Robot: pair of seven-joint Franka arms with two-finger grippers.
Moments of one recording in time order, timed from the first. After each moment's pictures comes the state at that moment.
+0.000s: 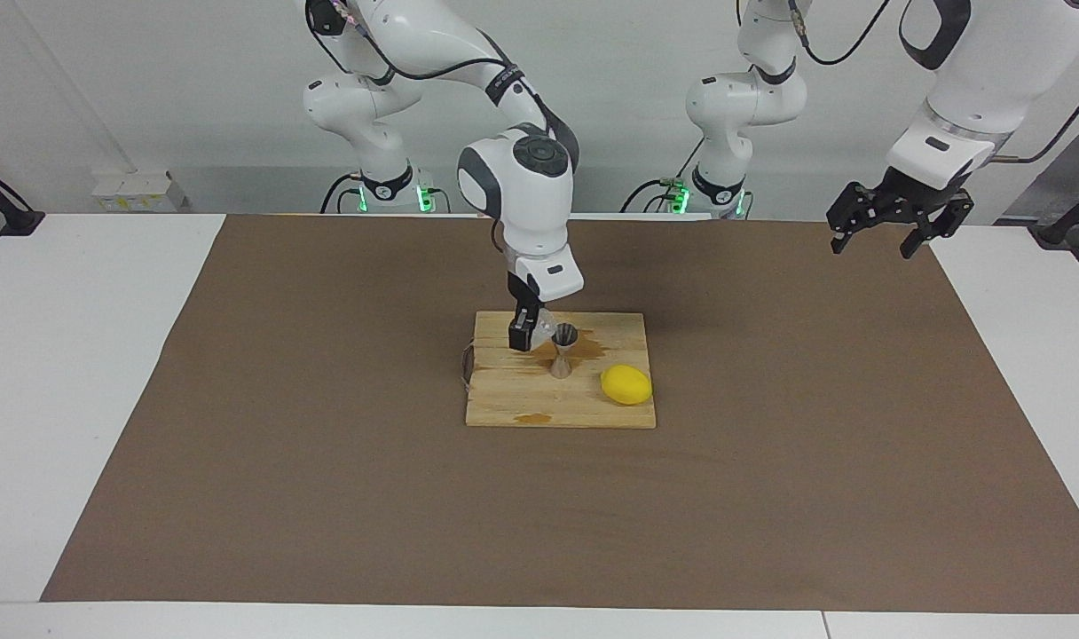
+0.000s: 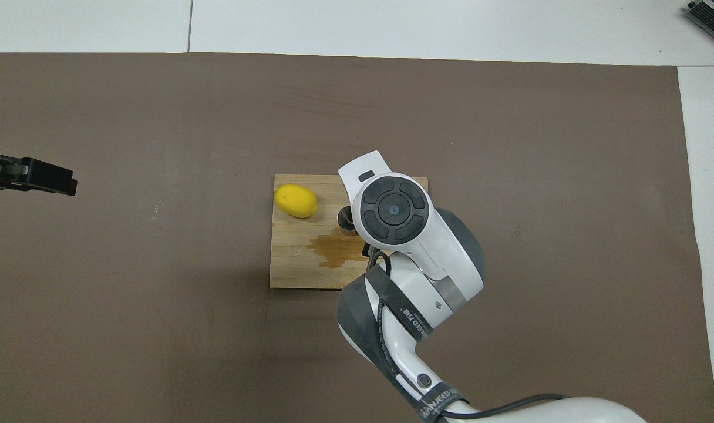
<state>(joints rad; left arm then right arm) 0.03 0.00 -0.11 -1.56 0.00 1.57 0.08 0.54 0.29 0.05 -1.76 -0.18 2.10 -0.59</state>
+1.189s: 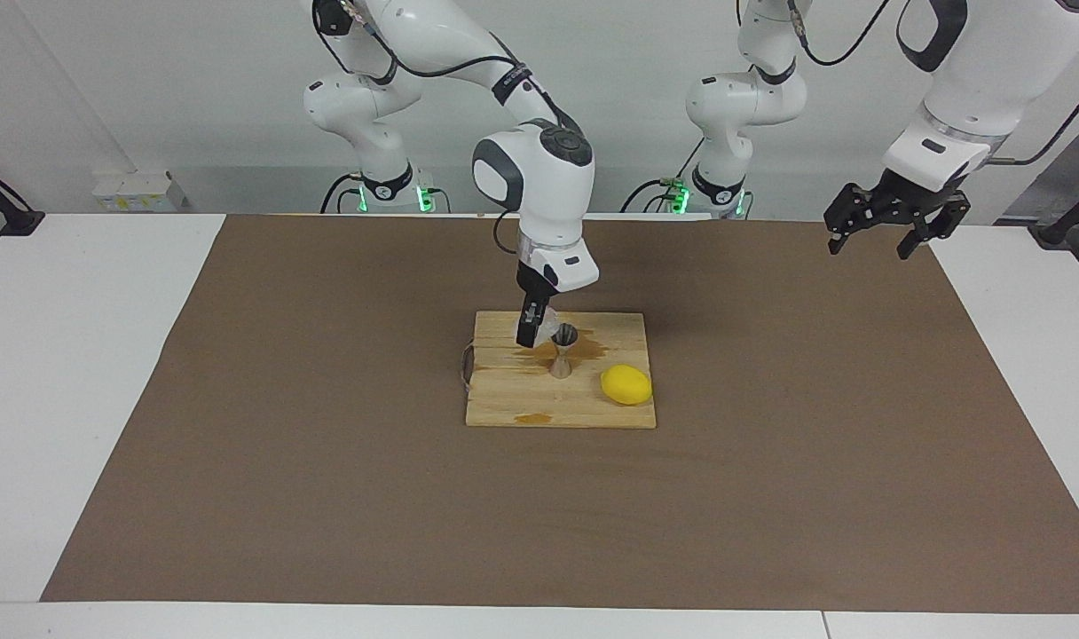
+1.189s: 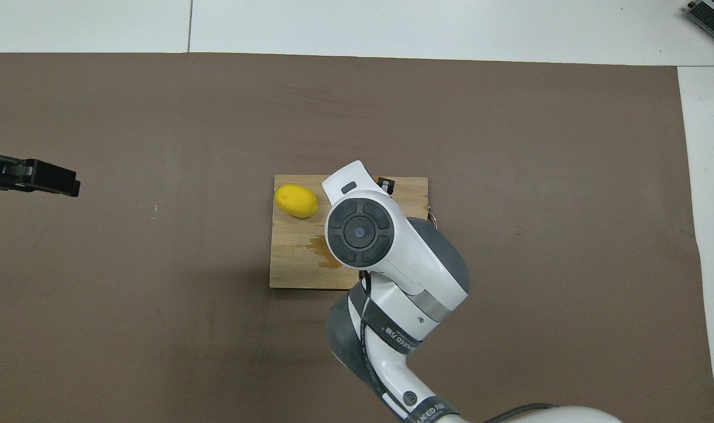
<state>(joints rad) 0.03 0.00 -0.11 -1.56 -0.01 1.57 0.07 0.58 0.30 0.05 -1.75 -0.30 2.08 -0.56</state>
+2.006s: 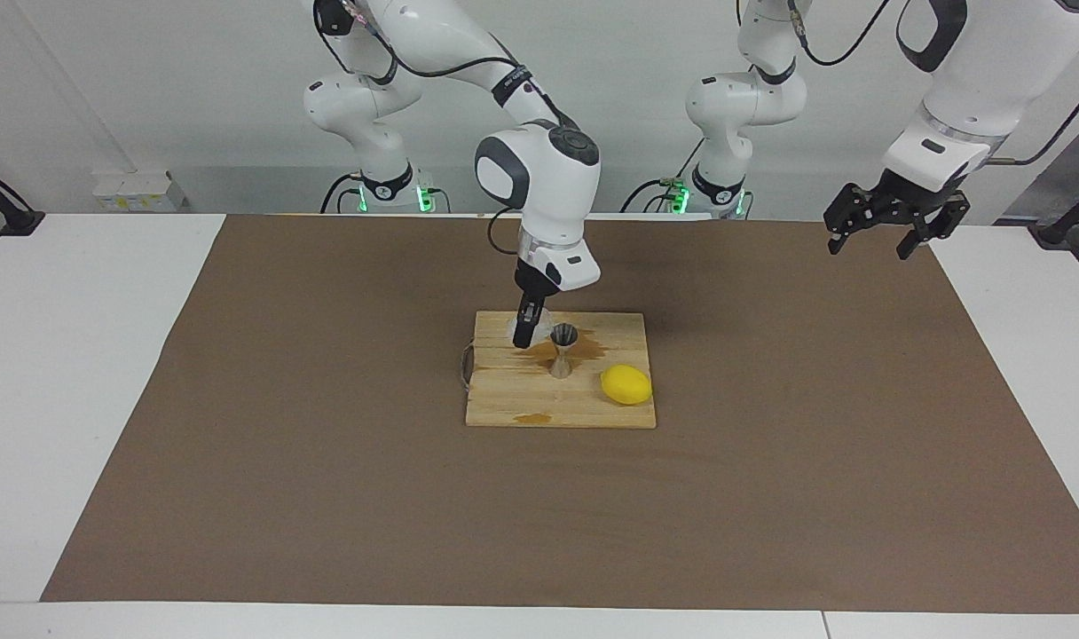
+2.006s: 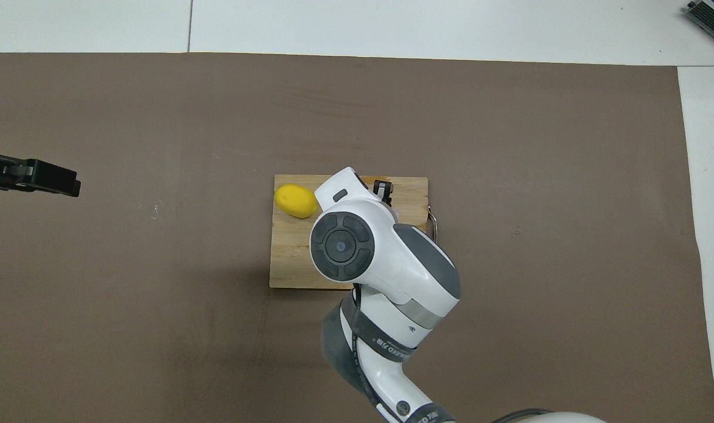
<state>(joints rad) 0.03 0.00 -0.11 -1.56 -0.01 1.57 0.07 0.61 0.30 0.05 -1.75 -0.36 2.07 -0.56</state>
